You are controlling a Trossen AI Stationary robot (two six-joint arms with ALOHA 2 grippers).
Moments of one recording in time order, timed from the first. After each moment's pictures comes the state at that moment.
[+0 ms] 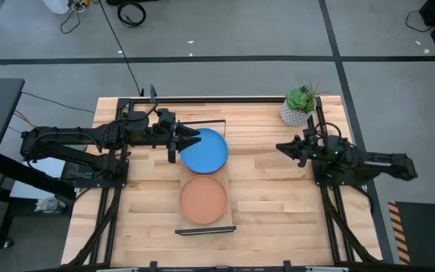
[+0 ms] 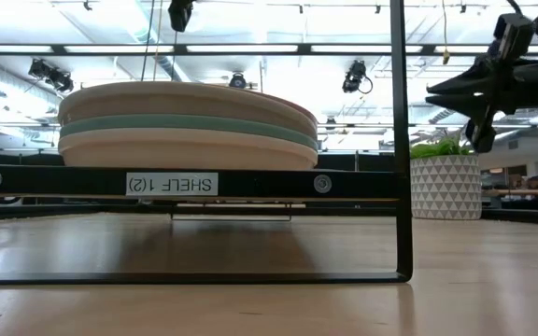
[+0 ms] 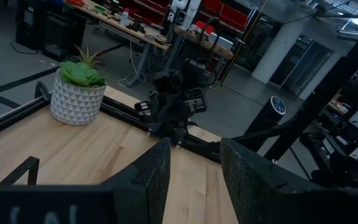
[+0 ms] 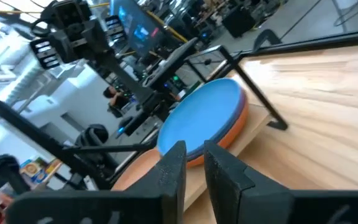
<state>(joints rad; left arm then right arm) 0.07 1.05 0.91 0.07 -0.02 -0.43 -0.15 0.03 0.01 0.05 0.05 0.75</state>
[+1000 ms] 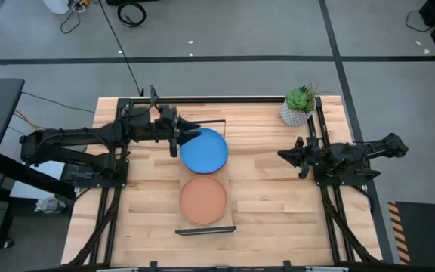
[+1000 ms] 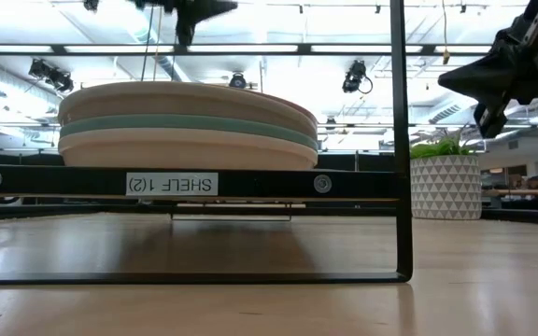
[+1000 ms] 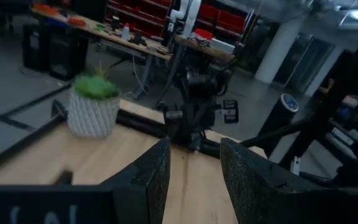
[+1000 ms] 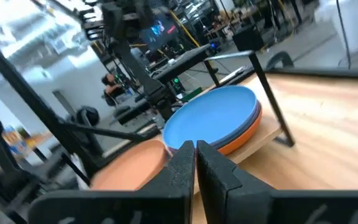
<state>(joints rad) 0.20 1.06 0.80 0.23 0.10 -0.31 0.24 0.03 0.01 0.07 0.43 0.49</state>
